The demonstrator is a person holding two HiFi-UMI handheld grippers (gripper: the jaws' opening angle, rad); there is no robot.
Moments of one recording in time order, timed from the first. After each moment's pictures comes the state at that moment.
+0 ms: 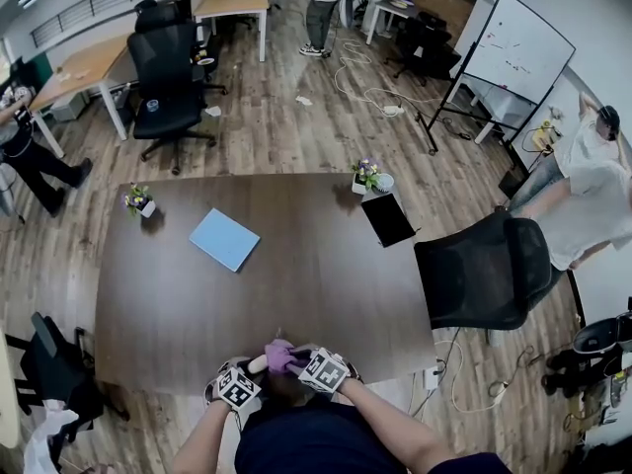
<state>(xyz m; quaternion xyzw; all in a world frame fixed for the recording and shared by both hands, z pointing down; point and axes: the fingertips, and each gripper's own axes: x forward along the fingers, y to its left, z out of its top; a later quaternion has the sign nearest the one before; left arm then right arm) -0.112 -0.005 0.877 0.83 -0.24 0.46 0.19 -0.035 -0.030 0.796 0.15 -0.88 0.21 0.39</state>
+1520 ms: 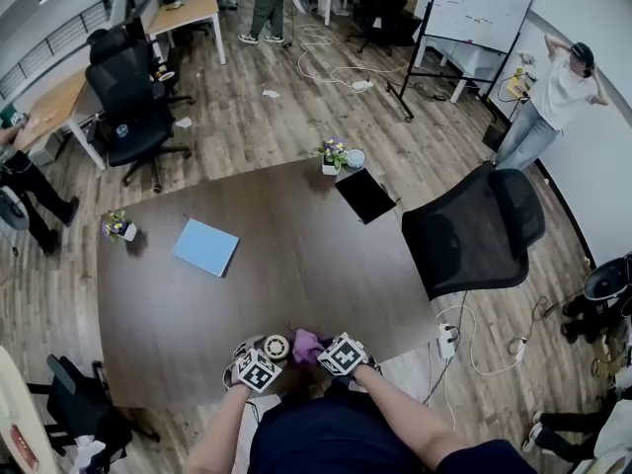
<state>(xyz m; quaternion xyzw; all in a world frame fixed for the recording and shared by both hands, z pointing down) -0.038 -0.048 0.860 0.84 -0.18 0.49 0.15 0.061 -0.034 0.839 0.29 -0.80 0.34 0.40</state>
